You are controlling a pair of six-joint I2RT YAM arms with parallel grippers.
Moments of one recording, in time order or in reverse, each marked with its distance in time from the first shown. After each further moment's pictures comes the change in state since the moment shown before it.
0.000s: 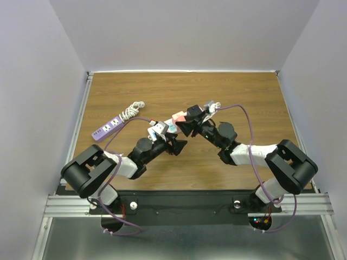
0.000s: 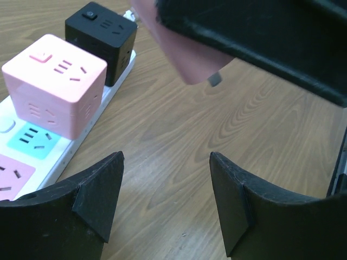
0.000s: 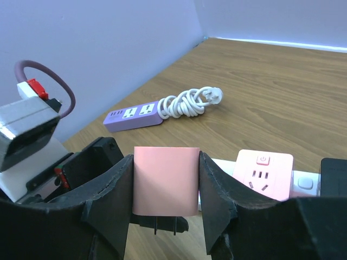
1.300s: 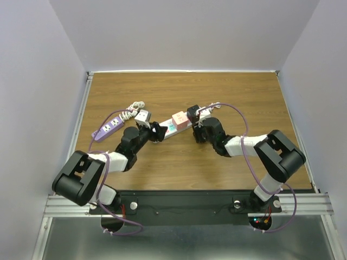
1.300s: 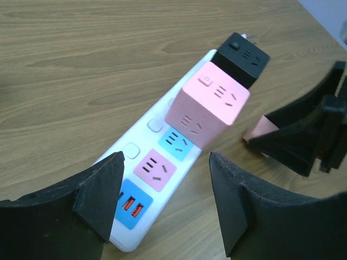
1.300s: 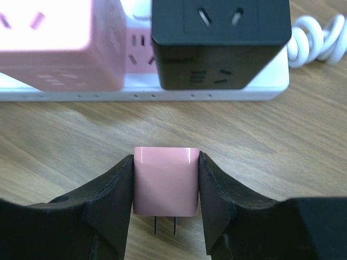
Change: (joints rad) left arm 0.290 -0.106 0.050 -0.248 -0.010 0.059; right arm -0.069 0.156 0.105 -0.659 0.335 -0.288
